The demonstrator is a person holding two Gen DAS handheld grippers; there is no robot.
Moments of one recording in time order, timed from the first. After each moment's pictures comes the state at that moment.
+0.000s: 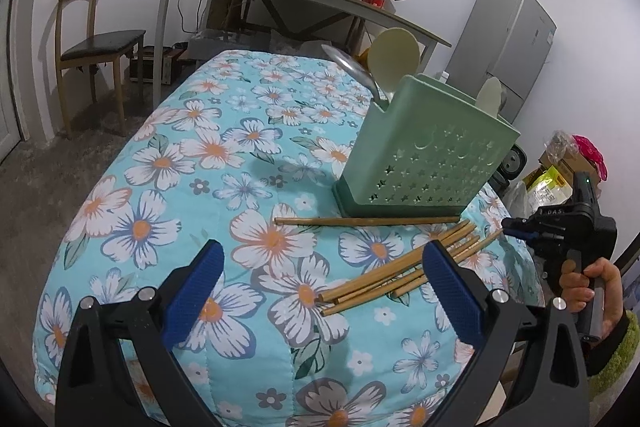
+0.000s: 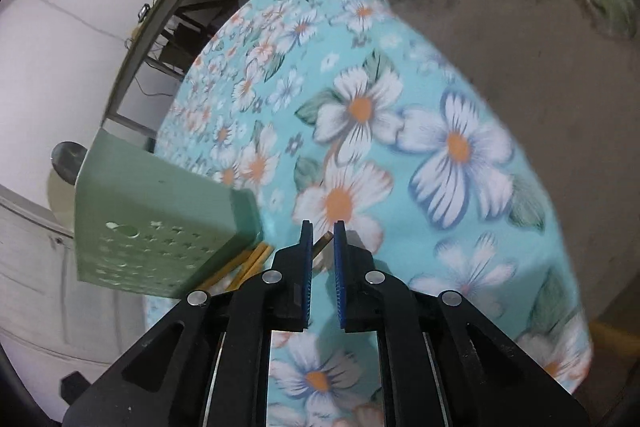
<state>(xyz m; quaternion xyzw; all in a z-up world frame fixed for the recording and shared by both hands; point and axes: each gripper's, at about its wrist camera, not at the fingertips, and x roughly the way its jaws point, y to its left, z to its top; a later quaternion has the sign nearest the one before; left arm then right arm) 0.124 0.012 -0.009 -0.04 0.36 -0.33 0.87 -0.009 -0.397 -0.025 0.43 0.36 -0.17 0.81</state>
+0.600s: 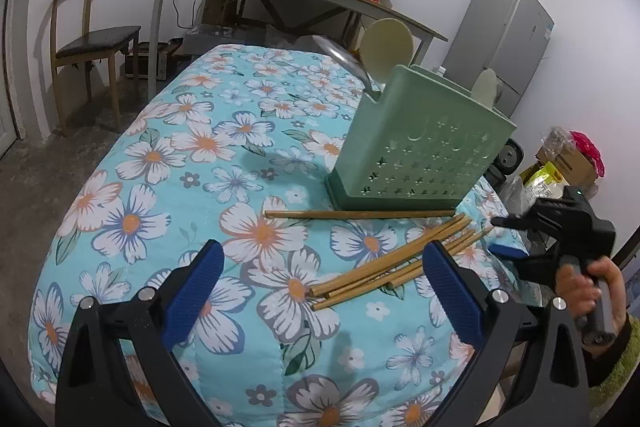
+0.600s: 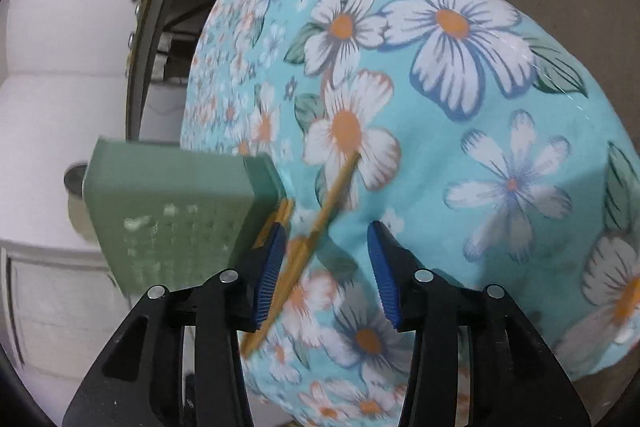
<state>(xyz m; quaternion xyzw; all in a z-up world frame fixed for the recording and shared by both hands) 0.122 0.008 -0.011 -0.03 0.36 -0.34 0.87 -0.020 -0.388 -0.061 0.59 0.35 -0.12 0.72</state>
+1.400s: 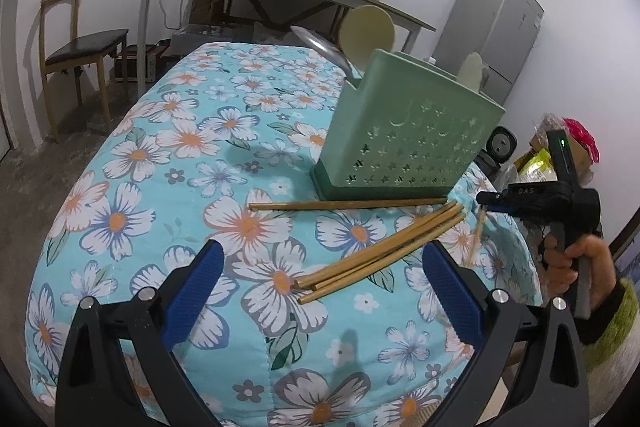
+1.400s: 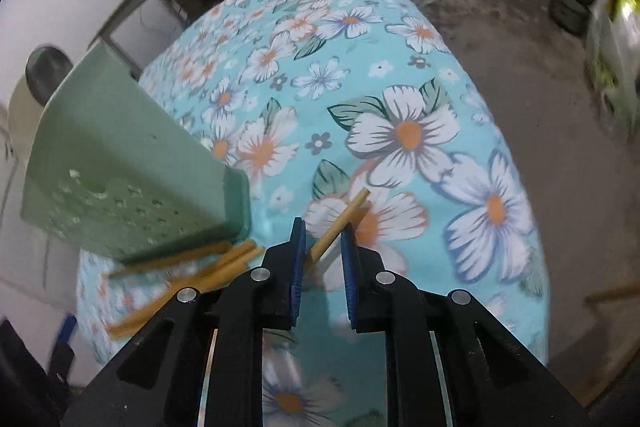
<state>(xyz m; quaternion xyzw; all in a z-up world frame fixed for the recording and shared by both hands) 0.116 -0.002 -0.015 -0.01 0.36 -0.36 0.86 0.025 -0.375 -0.022 0.27 0.44 -0.17 0.84</state>
